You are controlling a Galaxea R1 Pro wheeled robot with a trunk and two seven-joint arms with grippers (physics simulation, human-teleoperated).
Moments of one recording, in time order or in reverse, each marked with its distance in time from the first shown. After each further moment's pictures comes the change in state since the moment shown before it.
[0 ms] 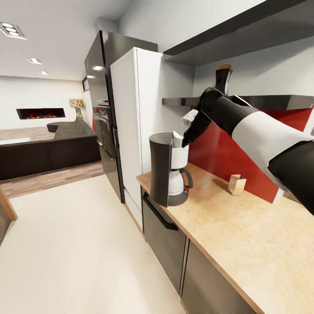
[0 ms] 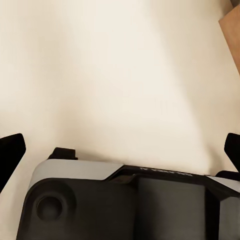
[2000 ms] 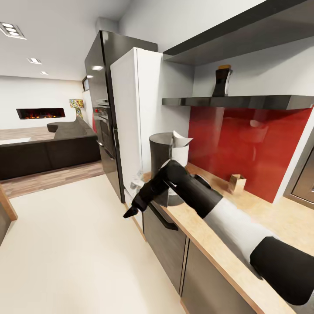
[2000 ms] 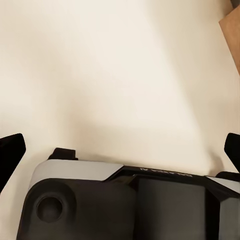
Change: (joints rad) left arm 0.000 0.001 0.004 -0.001 0.000 0.000 -0.002; right arm 0.652 0.090 -0.112 -0.680 -0.151 0.013 0.105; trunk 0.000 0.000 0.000
